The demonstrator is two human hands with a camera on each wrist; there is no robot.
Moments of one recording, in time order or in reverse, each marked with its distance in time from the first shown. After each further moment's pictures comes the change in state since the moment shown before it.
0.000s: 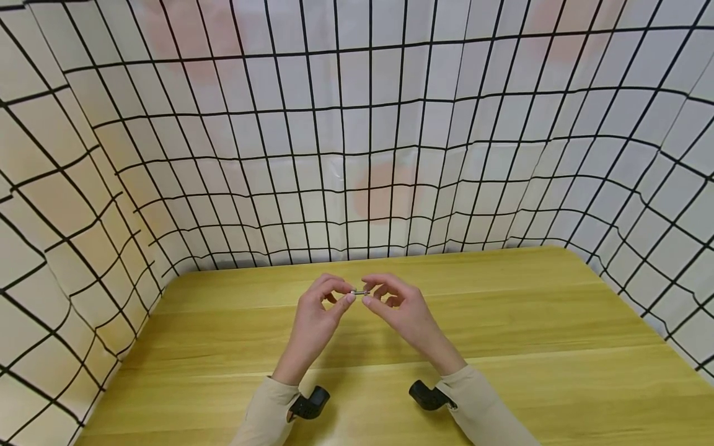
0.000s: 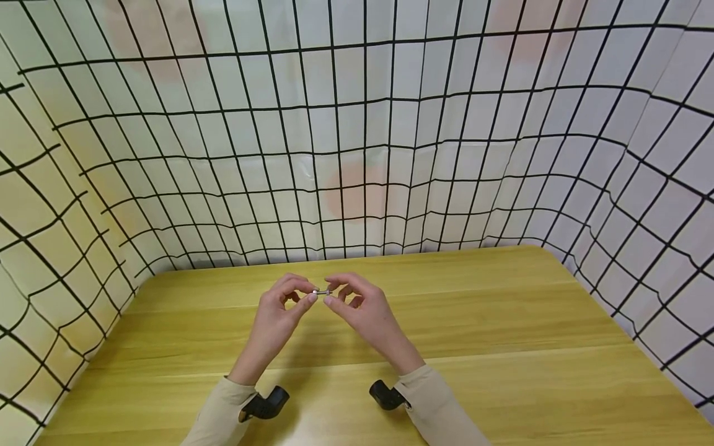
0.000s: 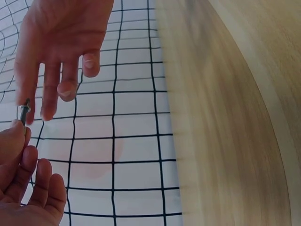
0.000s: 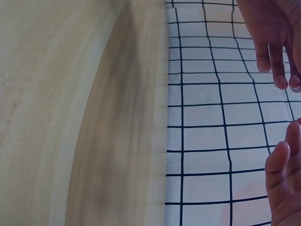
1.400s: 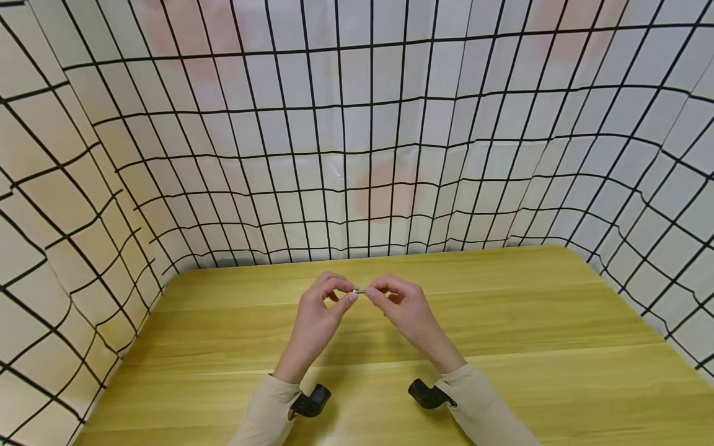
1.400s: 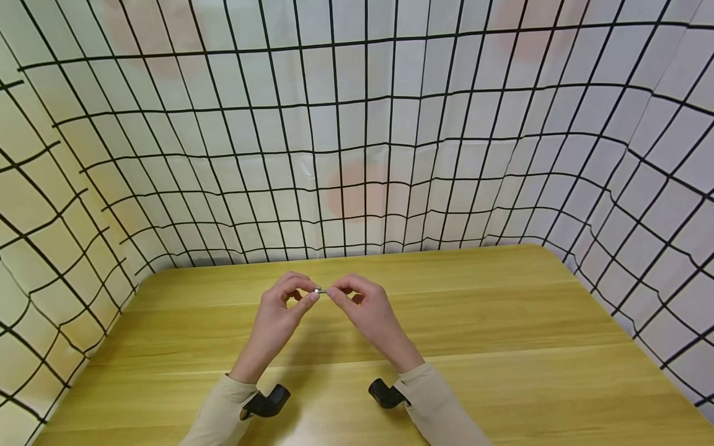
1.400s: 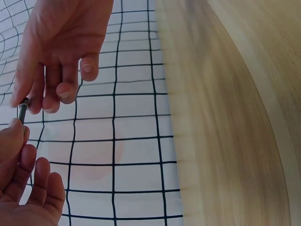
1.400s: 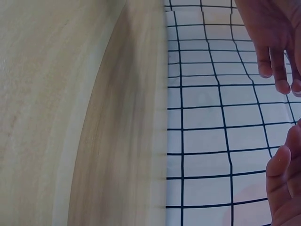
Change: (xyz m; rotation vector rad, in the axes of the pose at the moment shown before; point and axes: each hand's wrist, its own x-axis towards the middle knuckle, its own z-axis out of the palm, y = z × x) left_hand 0.000 0.000 0.003 -0.041 0.012 0.033; right_hand 0.001 0.002 0.001 0.049 0.021 -0.021
